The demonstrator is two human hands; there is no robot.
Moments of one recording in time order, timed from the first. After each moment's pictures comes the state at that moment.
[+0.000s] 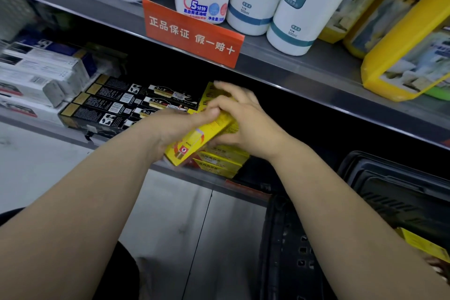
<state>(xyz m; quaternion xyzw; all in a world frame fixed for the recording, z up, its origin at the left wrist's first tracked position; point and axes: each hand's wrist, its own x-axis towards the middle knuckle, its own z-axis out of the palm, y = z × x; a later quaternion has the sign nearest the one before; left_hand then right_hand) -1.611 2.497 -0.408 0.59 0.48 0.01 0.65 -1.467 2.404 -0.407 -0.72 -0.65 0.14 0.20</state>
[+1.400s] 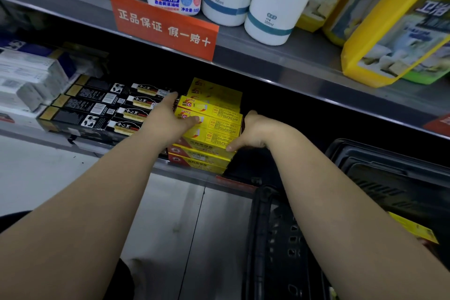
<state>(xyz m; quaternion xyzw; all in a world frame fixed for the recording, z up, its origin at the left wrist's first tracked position) -1.582 2.506 -0.459 0.75 0.44 0.12 0.48 -1.438 2.395 -0.414 -0.87 -0.36 0.33 -0.01</state>
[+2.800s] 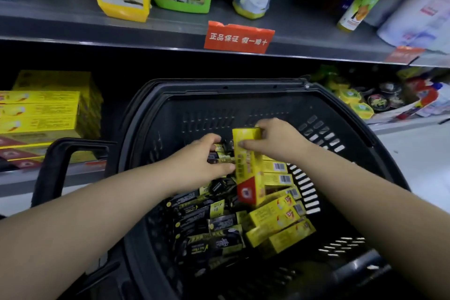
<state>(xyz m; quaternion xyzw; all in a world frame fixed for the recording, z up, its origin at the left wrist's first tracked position) -1.501 2.210 -0.395 0.84 0.08 -0.19 0.50 -1.381 2.050 -0.382 -0.96 -0.24 0.16 0.08</state>
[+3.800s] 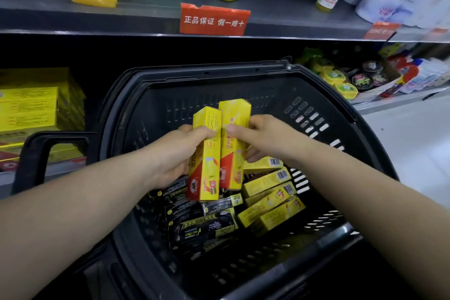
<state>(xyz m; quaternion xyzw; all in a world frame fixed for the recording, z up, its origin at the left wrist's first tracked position) -1.500 2.197 -0.397 0.57 0.25 -0.21 0.75 -1.425 2.036 -0.361 -0.89 -0.15 0.31 0.31</state>
